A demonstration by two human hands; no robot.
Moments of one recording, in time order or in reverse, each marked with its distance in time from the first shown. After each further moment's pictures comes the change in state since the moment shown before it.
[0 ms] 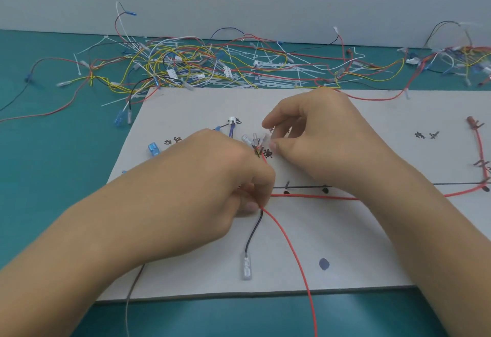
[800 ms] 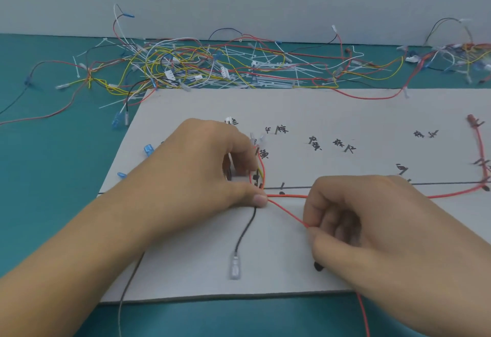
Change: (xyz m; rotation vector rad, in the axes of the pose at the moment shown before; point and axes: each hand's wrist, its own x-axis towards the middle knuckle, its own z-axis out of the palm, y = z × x) left_hand 0.018 -0.004 0.001 -0.200 0.390 -0.264; right_hand -0.104 -0.018 -0.032 0.036 -0.322 0.110
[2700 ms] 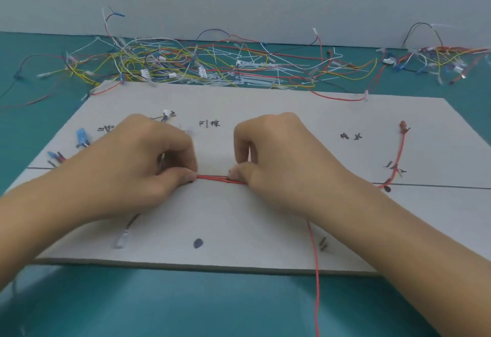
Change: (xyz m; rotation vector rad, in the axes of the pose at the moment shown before) left_hand -0.019 -0.026 -0.019 0.133 -0.042 0.186; right_hand 0.066 -0.007 0.006 -0.108 0.170 -0.214
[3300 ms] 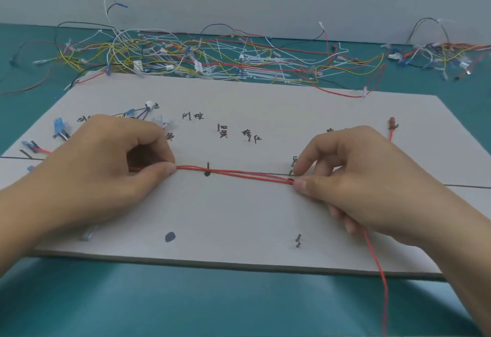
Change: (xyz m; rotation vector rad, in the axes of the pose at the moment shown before) left_hand -0.034 -0.030 0.004 0.010 0.184 -0.046; right_hand -0.056 0.033 -0.021 0.428 -0.039 0.344
